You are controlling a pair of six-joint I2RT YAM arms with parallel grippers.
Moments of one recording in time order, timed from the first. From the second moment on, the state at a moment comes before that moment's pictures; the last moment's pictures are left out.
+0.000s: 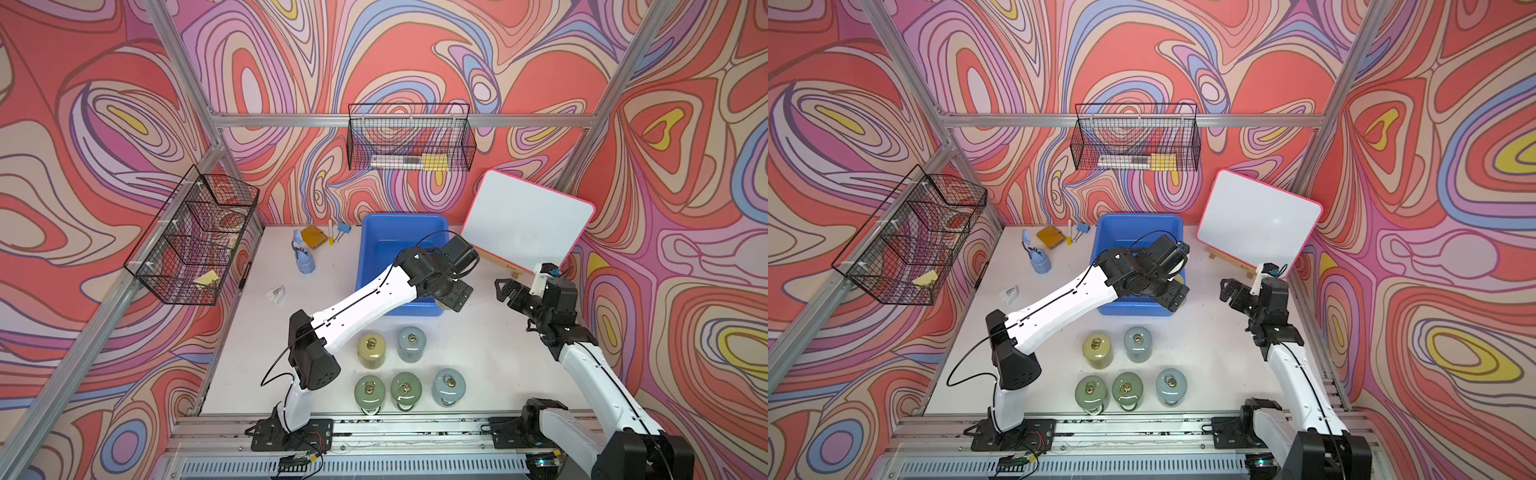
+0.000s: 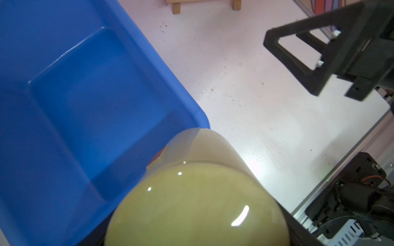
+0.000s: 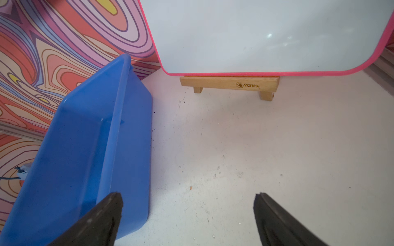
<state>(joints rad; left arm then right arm) -1.01 1.99 2.15 -1.16 -0.14 -0.26 -0.10 0.99 0.60 -0.15 -0.19 0.41</state>
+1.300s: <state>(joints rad) -1.16 2.05 1.90 -1.00 -0.22 -0.40 -0.10 0.94 0.59 -0.17 -0.07 0.43</state>
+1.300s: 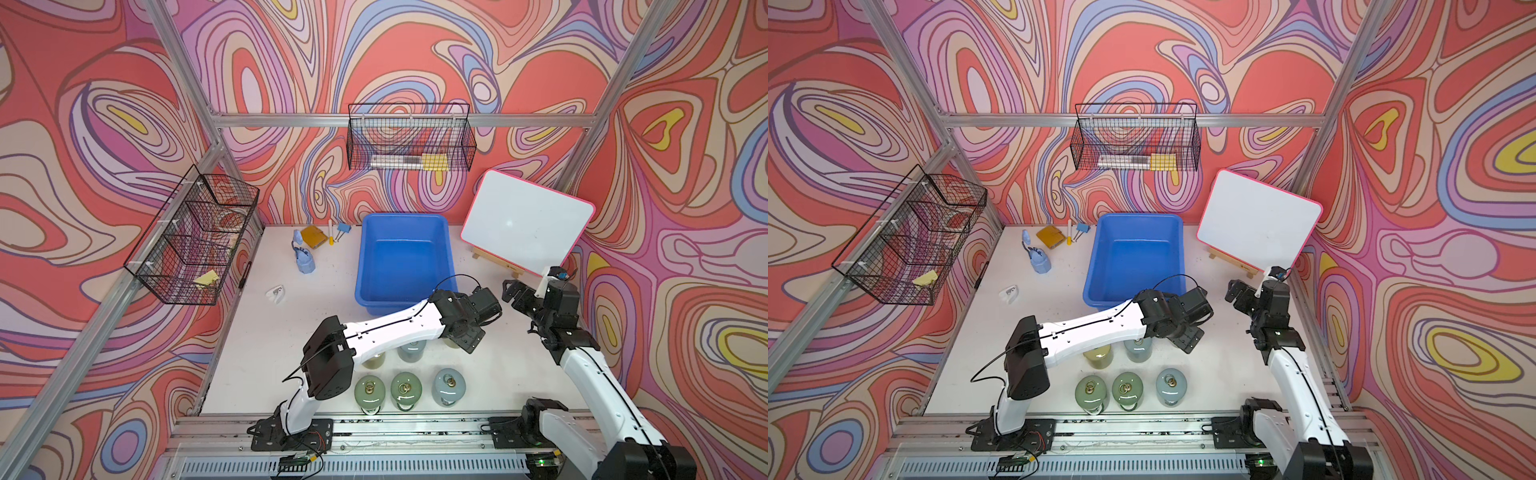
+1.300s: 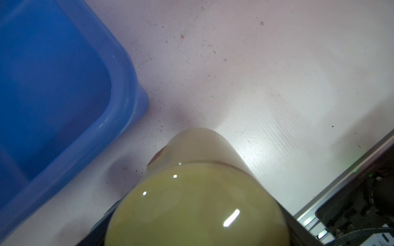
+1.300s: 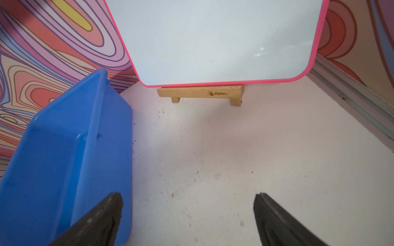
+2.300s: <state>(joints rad) -1.16 2.17 1.86 -0.95 -0.25 -0.43 -0.10 0.94 0.59 -0.18 -0.02 0.44</state>
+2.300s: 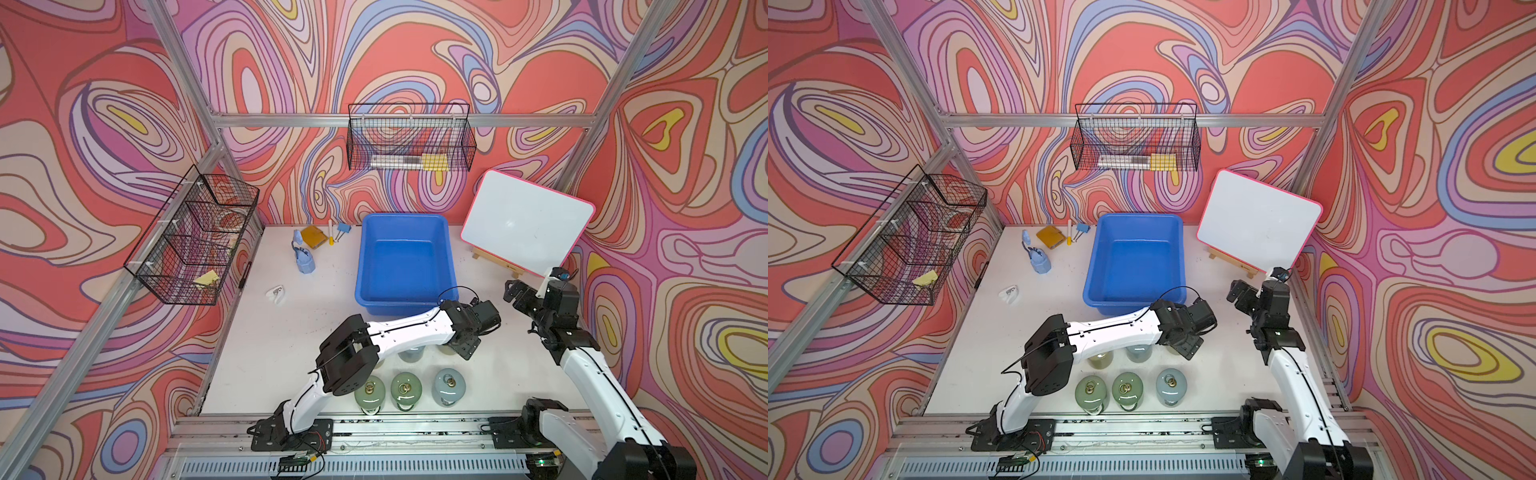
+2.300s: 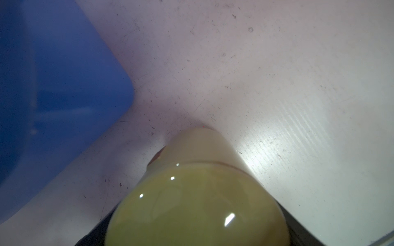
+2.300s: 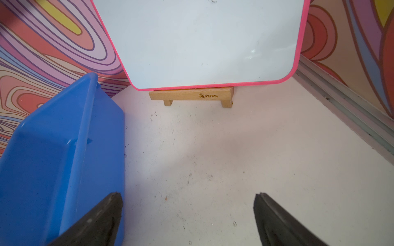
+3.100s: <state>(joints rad) -1.16 2.19 1.84 -0.93 -0.19 -0.46 -0.10 0.94 0.59 -0.19 -0.02 0.44</state>
